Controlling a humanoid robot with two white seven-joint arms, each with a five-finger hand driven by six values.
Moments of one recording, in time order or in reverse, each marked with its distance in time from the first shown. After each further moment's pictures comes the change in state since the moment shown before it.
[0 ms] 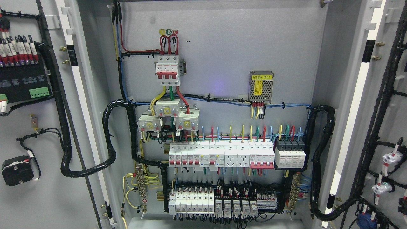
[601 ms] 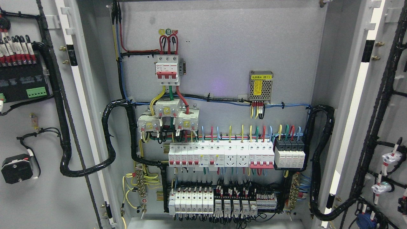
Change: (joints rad) left arm -0.040 0.017 -0.027 0.060 0.003 0.000 -0.001; right arm 0.000 0.001 0.015 -0.010 0.004 -0.014 0.008
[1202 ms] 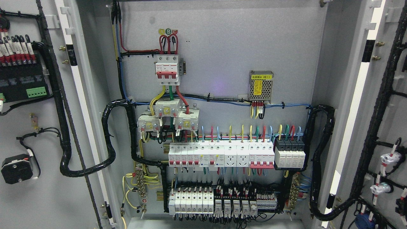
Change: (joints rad) left arm 0.057 -0.005 -0.013 -0.079 0.007 0.000 -0.002; right arm -0.020 -0.022 0.060 -0.012 0.002 -0.044 0.009
